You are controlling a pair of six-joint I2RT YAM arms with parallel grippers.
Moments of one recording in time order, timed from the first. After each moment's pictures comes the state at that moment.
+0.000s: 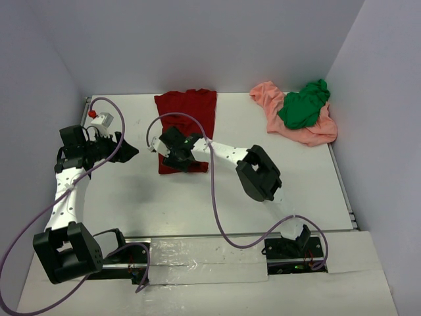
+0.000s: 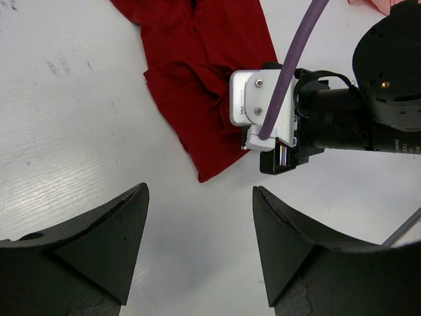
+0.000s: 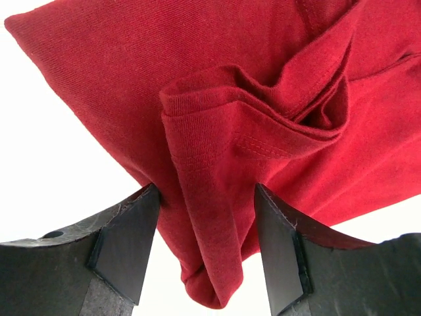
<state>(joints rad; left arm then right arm) 0.24 1.15 0.88 -0.41 0.79 0.09 0.91 2.26 1.86 -0.65 0.14 -0.43</state>
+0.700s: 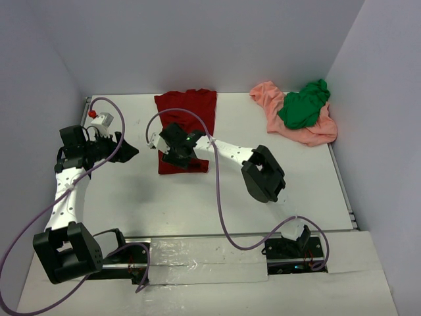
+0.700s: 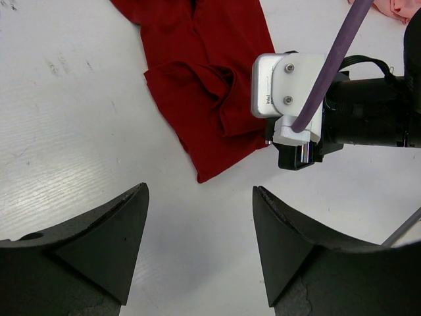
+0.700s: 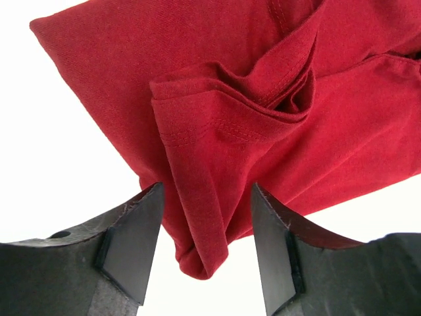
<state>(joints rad) 0.24 1.15 0.88 -0.41 0.79 0.09 0.91 2.21 1.87 -0.67 0.13 -0.43</state>
